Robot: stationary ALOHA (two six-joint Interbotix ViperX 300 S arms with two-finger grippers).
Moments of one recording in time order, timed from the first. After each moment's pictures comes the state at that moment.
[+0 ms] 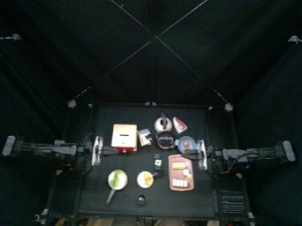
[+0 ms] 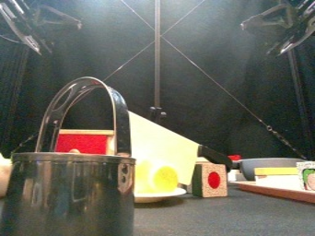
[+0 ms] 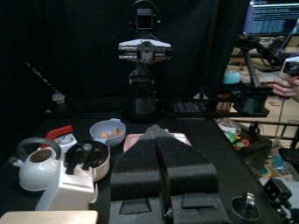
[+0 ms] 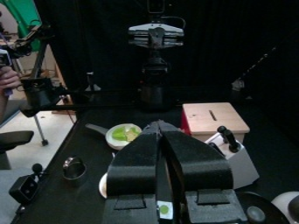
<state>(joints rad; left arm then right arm) 0.00 -0.96 1.17 0.00 -0.30 0.00 0.00 -0.97 1.17 0.00 -0.29 0.00</state>
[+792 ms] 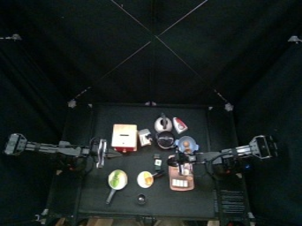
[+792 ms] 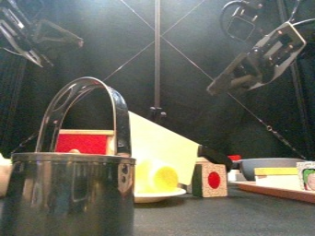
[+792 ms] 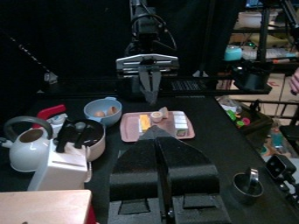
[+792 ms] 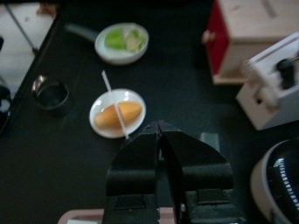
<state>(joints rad) -0.05 -0.84 1.23 0.01 -0.38 0.00 0.09 -0.33 1.01 0.00 -0.26 0.02</state>
